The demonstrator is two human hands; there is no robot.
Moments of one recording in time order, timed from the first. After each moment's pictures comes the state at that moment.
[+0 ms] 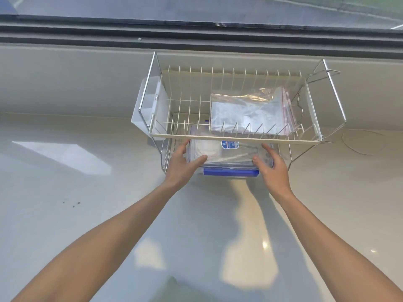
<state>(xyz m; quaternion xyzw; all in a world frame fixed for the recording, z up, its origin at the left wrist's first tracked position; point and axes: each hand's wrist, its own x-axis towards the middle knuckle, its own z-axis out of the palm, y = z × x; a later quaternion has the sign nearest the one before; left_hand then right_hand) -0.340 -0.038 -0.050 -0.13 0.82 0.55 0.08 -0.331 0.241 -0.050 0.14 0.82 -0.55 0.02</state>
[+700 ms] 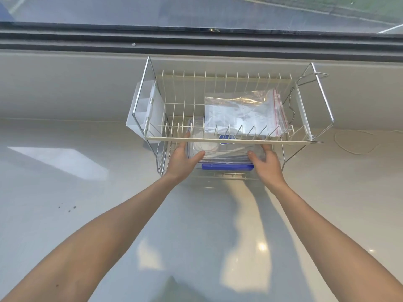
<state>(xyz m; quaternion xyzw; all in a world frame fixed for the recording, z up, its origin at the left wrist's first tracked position) -0.360 -0.025 -0.042 -0.08 0.85 0.52 0.08 -0.355 0.244 -0.050 0.16 0.86 -0.47 0.05</state>
